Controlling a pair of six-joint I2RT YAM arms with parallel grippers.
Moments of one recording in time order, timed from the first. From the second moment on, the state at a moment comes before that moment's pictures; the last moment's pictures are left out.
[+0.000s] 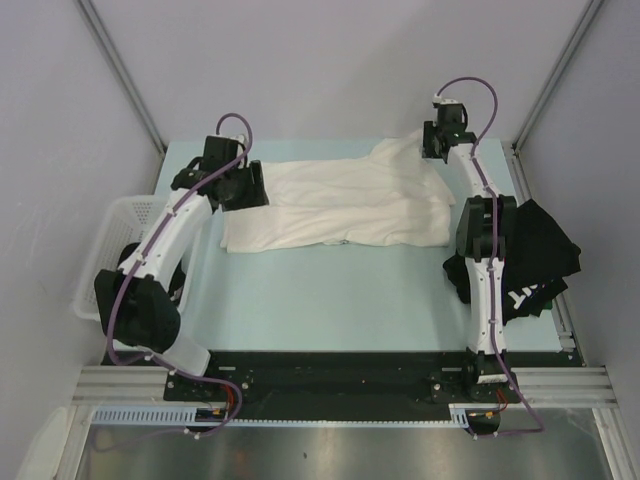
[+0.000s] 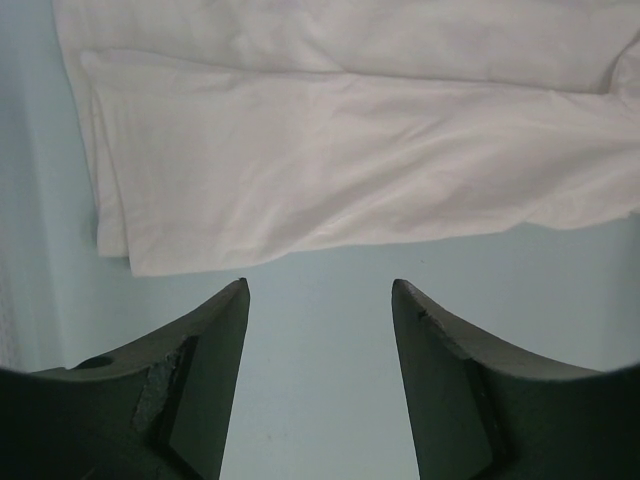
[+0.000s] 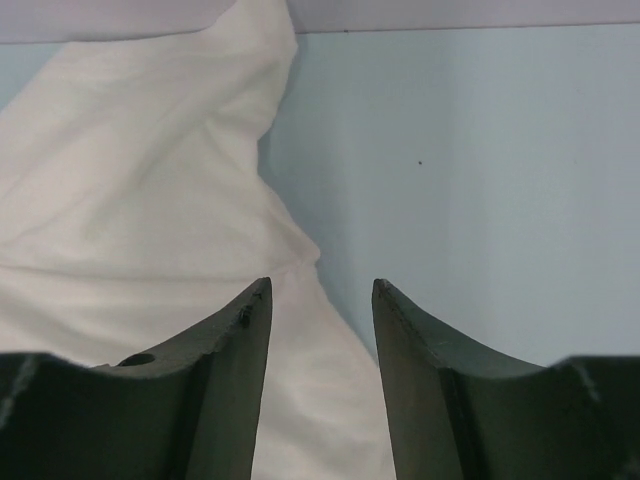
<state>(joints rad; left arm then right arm) -0.23 1.57 1.46 -0.75 0.03 -0.32 0.07 2.54 2.41 -0.54 0.12 0.02</state>
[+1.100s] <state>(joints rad) -0.26 1.42 1.30 -0.70 -0.02 -0.32 0.01 2.74 2.44 -0.10 -0.17 0.34</state>
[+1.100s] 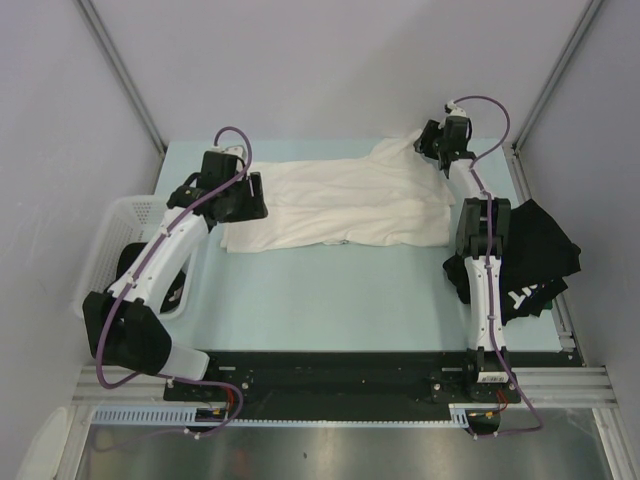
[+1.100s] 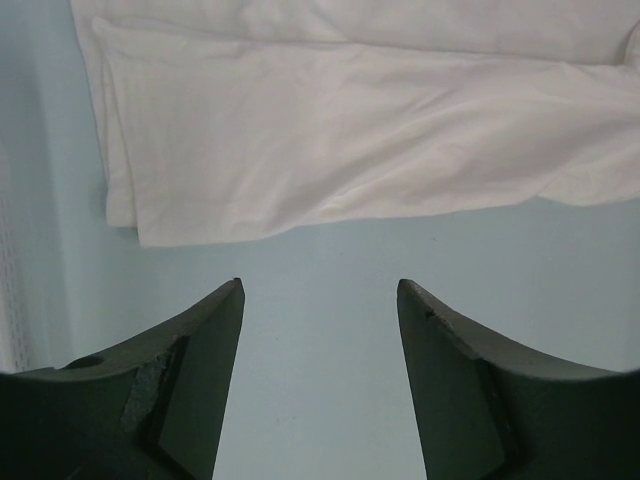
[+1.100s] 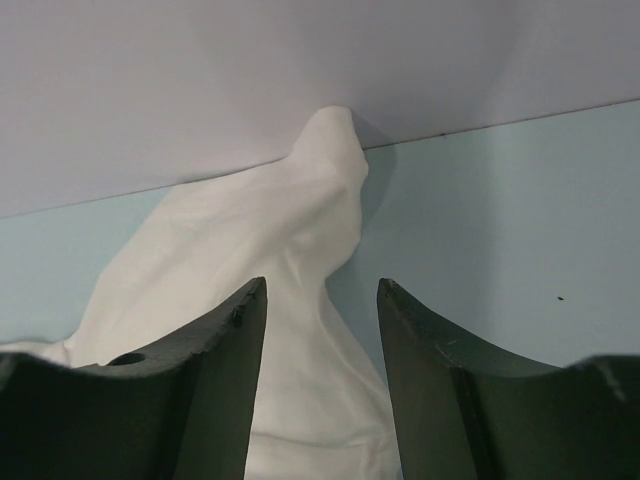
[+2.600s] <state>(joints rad) -0.27 1.53 1.30 -0.63 0.01 -0.32 0.02 2.56 2.23 -0.16 -0.21 0.28</state>
